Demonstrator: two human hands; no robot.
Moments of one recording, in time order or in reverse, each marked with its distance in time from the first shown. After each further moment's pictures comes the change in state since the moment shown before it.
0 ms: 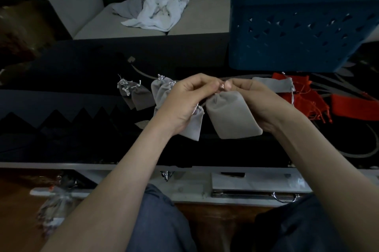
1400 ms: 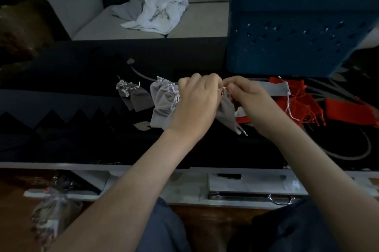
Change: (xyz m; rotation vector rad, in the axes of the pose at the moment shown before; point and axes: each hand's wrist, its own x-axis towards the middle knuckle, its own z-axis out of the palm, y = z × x) left_hand -0.003 -0.010 0.021 1.346 0.317 0.717; right_hand 0.001 0.005 -0.001 -0.397 0.208 -0.166
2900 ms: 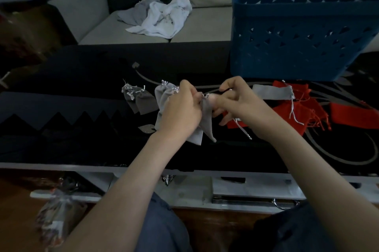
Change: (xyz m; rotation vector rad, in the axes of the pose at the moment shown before) left_hand -0.003 -0.022 -0.019 -0.345 -0.334 -0.636; right_hand -0.005 -0.014 0.015 0.005 -0.104 0.057
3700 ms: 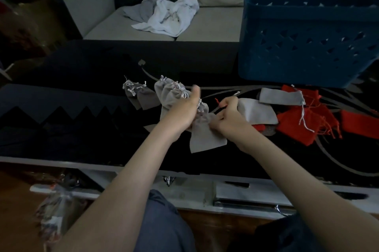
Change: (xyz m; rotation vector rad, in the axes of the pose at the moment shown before) left_hand 0.020 -0.022 0.002 -0.385 -0.201 -0.420; right_hand 0.032 0.050 0.041 -0.158 0.118 0.186
